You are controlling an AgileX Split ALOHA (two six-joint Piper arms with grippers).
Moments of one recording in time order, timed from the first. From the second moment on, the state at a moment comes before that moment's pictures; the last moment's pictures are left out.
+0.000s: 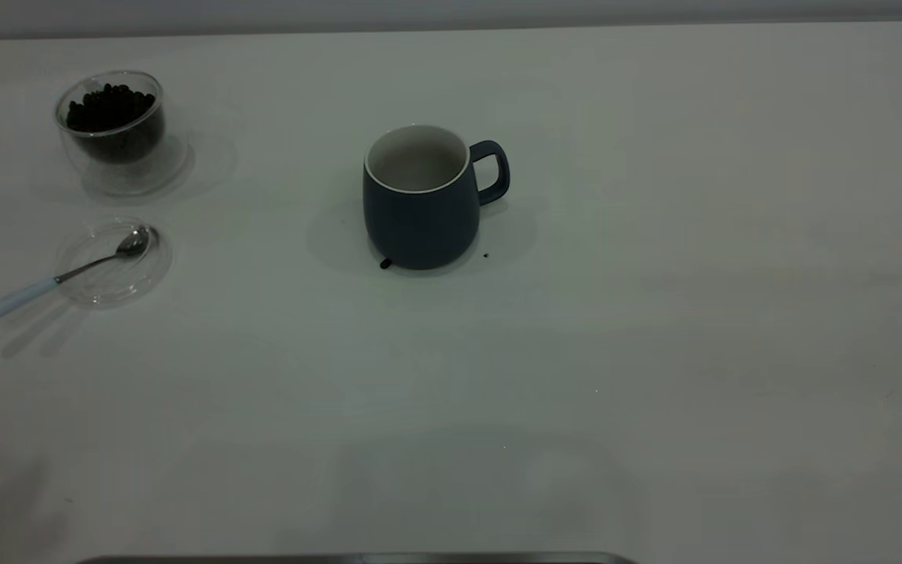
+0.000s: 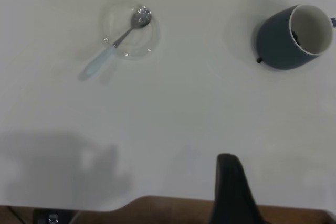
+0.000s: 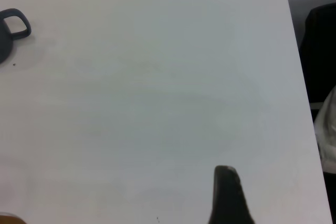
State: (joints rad) left arm 0.00 0.83 -0.72 -0.25 0.82 -0.15; right arm 0.00 -0.02 -0.47 0.03 1.13 -0.12
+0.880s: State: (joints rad) left arm 0.62 1.47 -0.74 -0.97 0.76 0.62; right arm 0.00 -0.02 -0.47 0.03 1.13 -0.12
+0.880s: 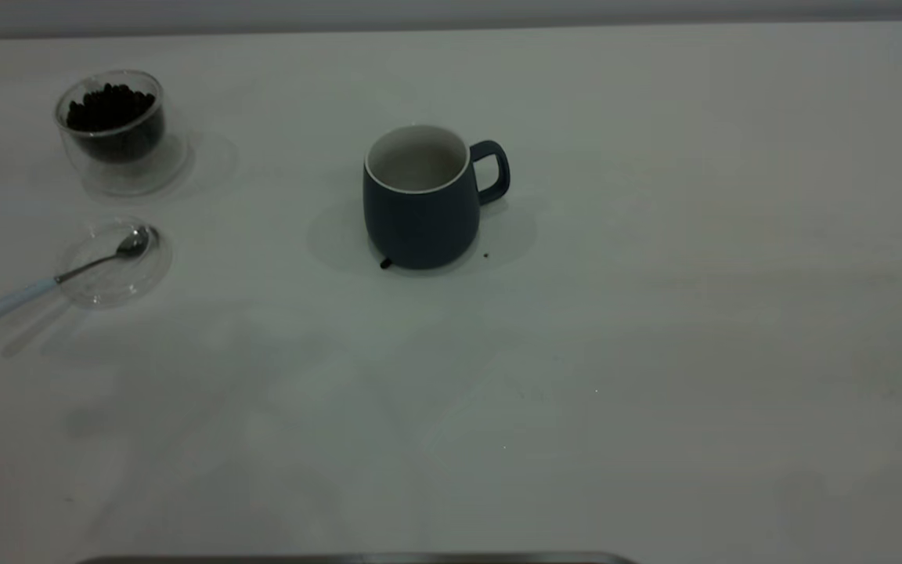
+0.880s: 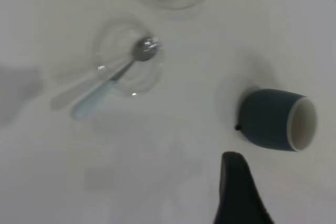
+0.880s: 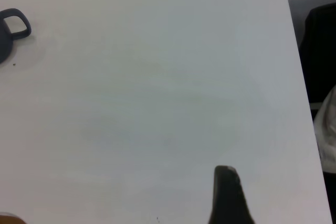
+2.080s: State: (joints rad) left arm 0.70 2.26 -0.51 -1.79 0.69 1.79; right arm 0.00 -0.02 -0.47 0.03 1.13 -0.12
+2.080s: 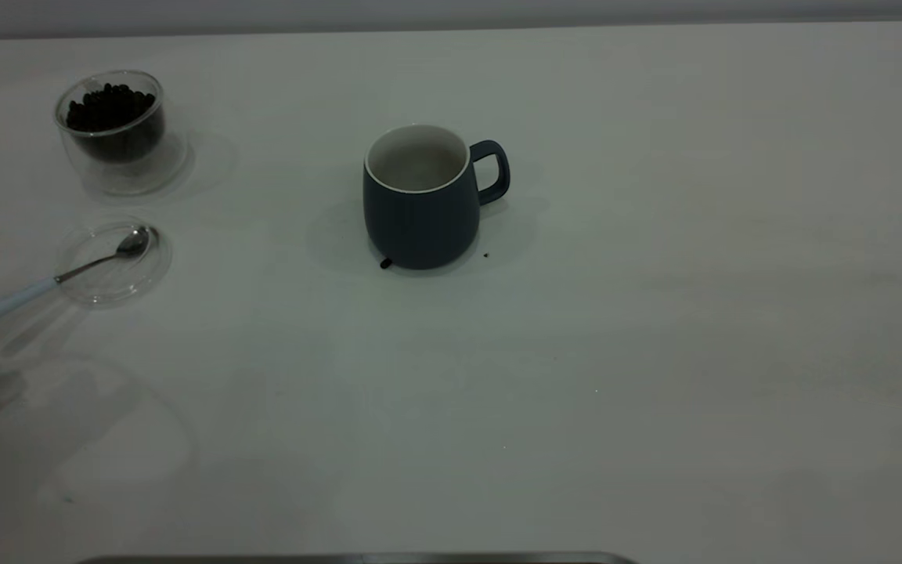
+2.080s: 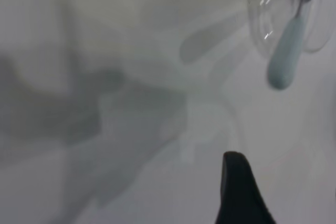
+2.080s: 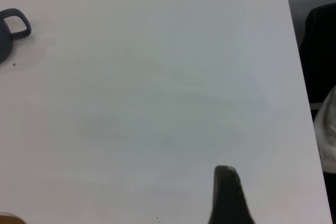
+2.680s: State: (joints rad) left arm 0.70 2.39 -0.65 -1.80 0.79 1.84; right arm 0.00 -0.02 -0.47 0.03 1.13 -0.12
